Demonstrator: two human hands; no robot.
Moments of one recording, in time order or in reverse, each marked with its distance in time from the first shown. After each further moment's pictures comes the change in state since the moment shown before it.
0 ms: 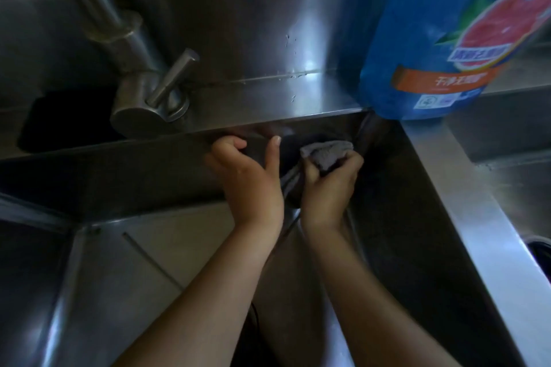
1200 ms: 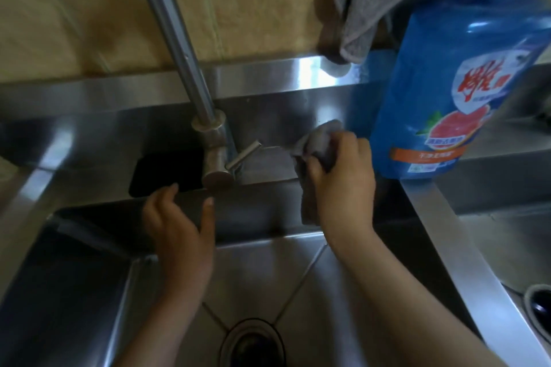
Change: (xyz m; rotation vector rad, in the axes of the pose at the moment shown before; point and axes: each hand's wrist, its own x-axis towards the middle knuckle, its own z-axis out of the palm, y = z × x) left_hand 0.048 -0.014 -0.134 0.308 0.031 0.114; right_hand -0.009 -0.144 -0.027 -0.272 -0.223 -0.473
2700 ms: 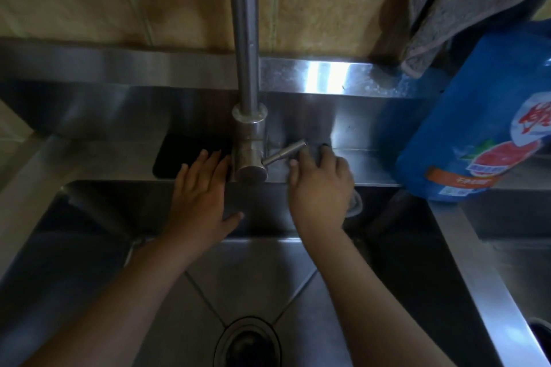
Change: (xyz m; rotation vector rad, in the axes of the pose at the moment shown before) left_hand 0.045 -0.039 0.006 0.414 -0.440 0.432; right_hand -0.009 -0.006 0.072 -0.635 -0.261 -0.094
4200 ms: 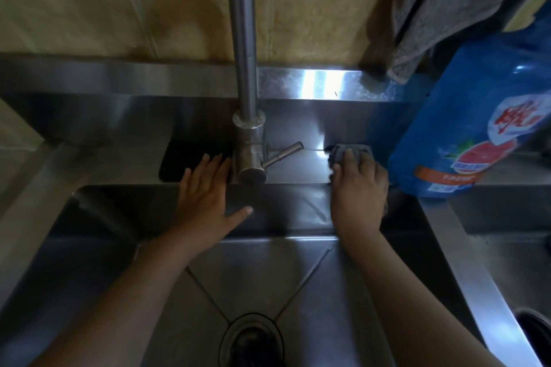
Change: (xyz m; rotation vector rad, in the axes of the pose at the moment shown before) left_hand 0.003 -0.002 -0.003 -0.094 -0.055 -0.019; right_hand 0.003 0.054 -0.014 -0.017 0.039 0.121
